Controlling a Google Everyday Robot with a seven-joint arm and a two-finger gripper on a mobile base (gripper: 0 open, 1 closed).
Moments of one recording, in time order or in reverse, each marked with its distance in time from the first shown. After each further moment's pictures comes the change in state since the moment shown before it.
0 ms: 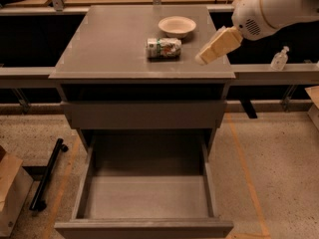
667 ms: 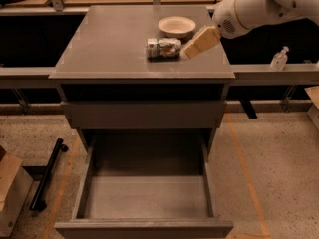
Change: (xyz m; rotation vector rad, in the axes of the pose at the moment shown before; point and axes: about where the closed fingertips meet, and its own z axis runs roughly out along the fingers) arm -0.016 -0.019 0.072 -0.047 -0.063 0.027
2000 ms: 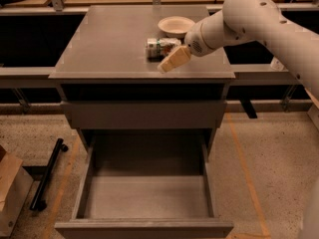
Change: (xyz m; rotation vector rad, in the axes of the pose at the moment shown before) arm 0.017 0.023 0.099 -0.087 0.009 0.095
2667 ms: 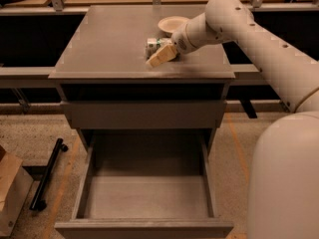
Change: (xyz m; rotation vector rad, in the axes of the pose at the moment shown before) arm -0.016 -0.019 0.069 -0.069 -0.052 0.021
